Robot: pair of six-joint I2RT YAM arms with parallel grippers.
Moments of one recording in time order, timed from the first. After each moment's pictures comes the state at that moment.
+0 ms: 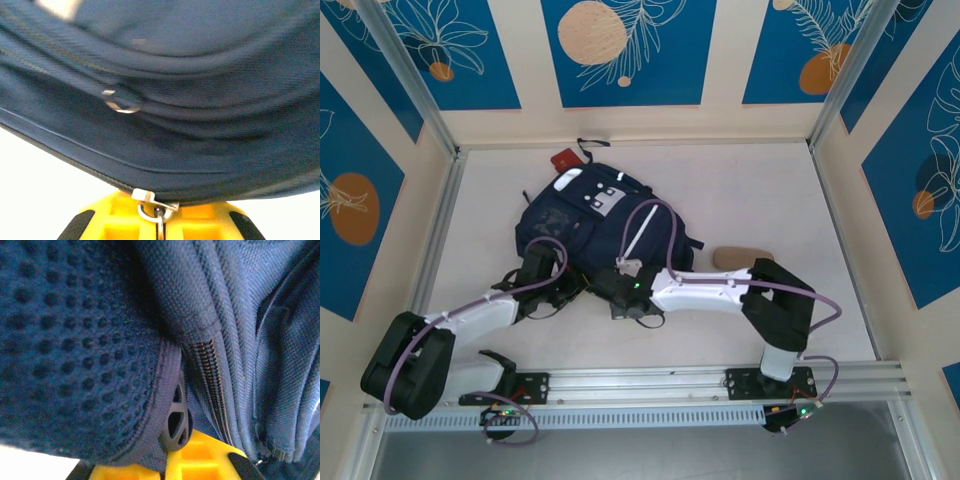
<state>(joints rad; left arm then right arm) -0.43 1.22 0.41 -0.04 0.28 -1.05 1.16 1.74 1.14 -0.71 0.30 1.02</state>
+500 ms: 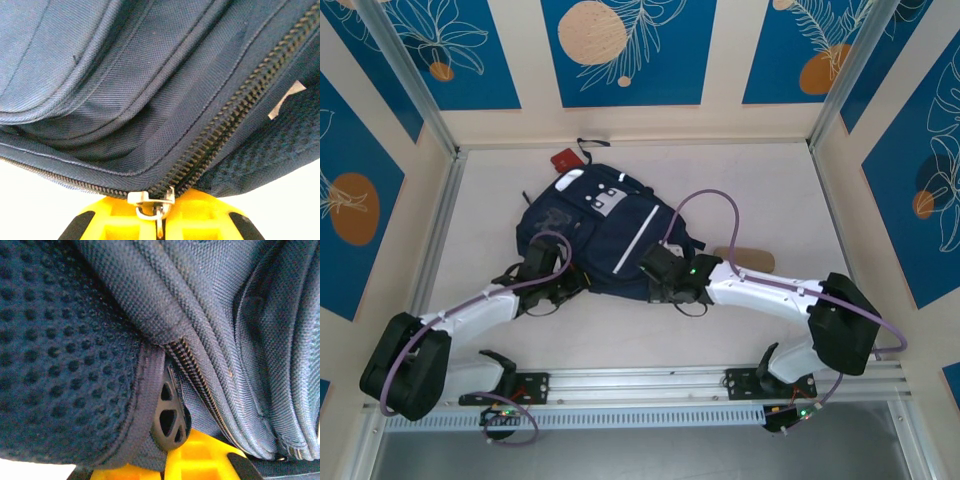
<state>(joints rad) -0.45 1.22 0.49 -0.16 0.26 -0.92 0.95 1.43 0.92 -0.65 0.17 0.87</state>
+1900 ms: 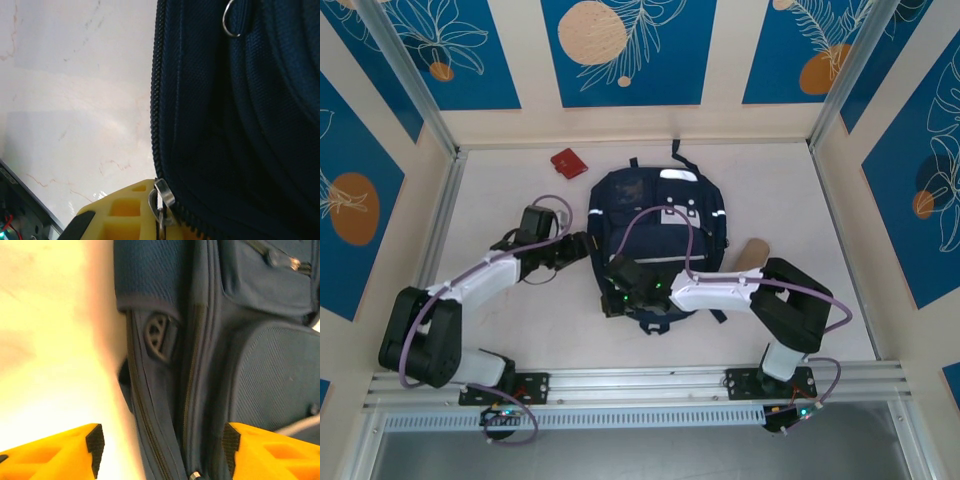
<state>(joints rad) -0.34 1.37 0.73 -0.22 0.37 -0.72 1.07 1.69 0.96 -0.19 -0.10 0.85</state>
